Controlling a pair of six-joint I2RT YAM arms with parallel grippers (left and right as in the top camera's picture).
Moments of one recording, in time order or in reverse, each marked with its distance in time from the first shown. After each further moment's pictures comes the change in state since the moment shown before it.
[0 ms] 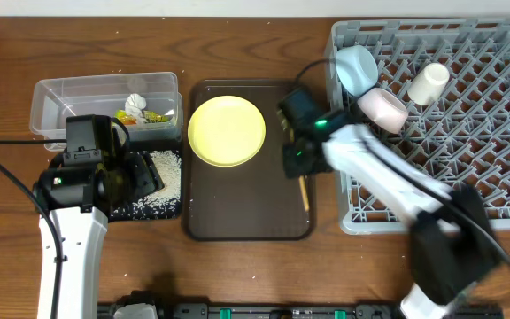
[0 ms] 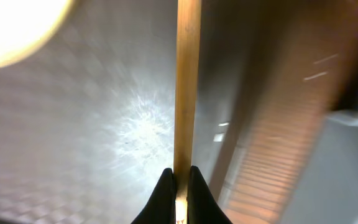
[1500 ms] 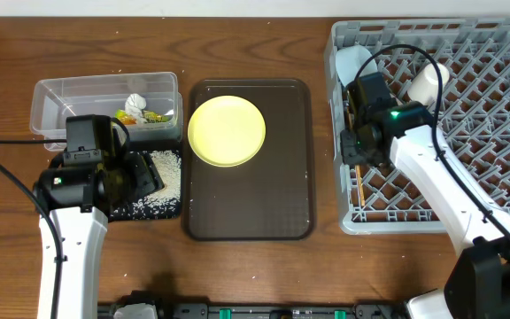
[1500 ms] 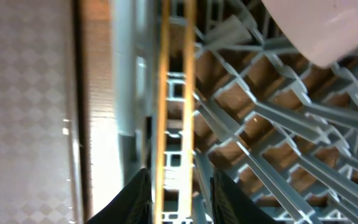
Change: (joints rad) left arm 0.000 0.000 0.000 0.000 0.000 0.000; right arm -0.236 -0.168 -0.068 -0.079 0.149 -0.148
